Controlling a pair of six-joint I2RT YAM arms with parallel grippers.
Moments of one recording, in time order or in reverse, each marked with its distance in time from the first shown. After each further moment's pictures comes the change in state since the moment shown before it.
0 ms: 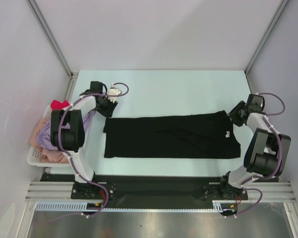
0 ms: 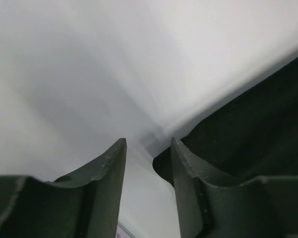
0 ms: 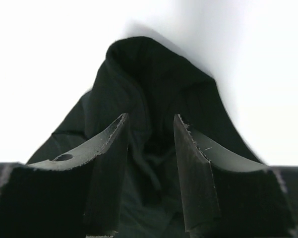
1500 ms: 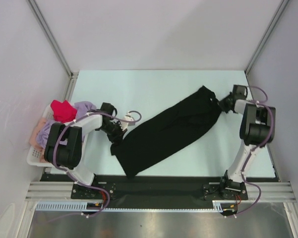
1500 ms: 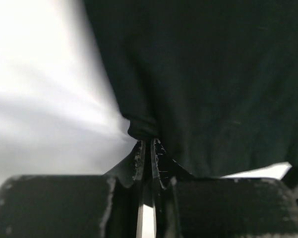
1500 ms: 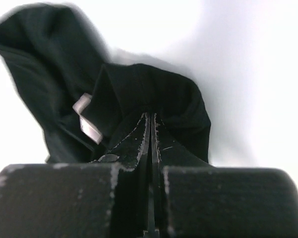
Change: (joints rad) left arm -0.146 -0.246 -0.365 -0.193 0.277 0.183; right arm 0.105 0.339 0.186 0.187 0.030 0.242
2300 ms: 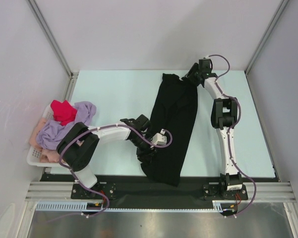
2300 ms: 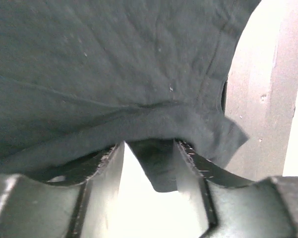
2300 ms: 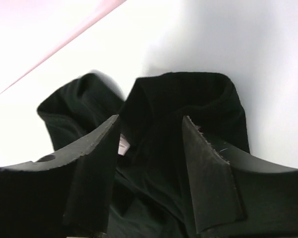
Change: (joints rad) left arm -0.559 0.045 0.014 0.090 0.249 -0.174; right arm 0.323 0.752 1.275 -0.297 0.033 -0.050
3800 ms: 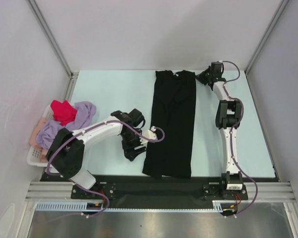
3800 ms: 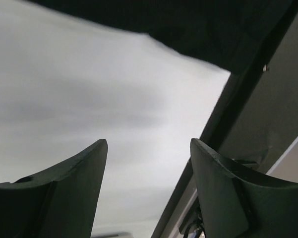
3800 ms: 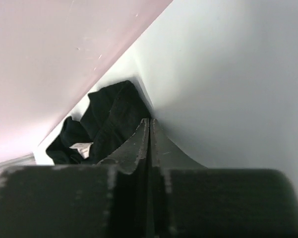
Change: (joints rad) left arm 0.059 -0.136 0.104 -0.403 -0.418 0.014; right arm -0.121 0.152 0.117 0.138 -0.121 0.187
